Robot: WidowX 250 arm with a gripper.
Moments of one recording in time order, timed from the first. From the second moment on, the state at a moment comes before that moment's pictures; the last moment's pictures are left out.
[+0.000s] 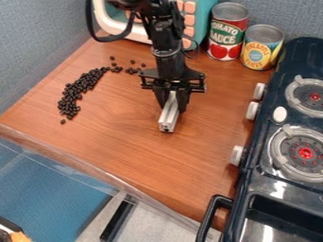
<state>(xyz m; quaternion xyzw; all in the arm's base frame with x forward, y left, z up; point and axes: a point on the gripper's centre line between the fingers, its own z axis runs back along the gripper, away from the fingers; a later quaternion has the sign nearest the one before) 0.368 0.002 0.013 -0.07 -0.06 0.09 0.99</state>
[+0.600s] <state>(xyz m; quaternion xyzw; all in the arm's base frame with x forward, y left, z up) 0.394 -0.012 0.012 -0.08 -0.08 0.10 0.99</state>
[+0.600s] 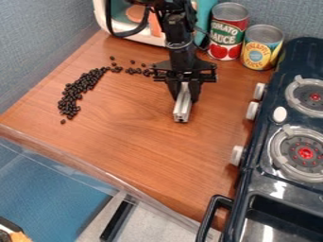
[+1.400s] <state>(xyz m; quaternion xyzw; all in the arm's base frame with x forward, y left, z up) 0.424 -0.016 0.010 -0.08 -0.07 0.12 0.99</state>
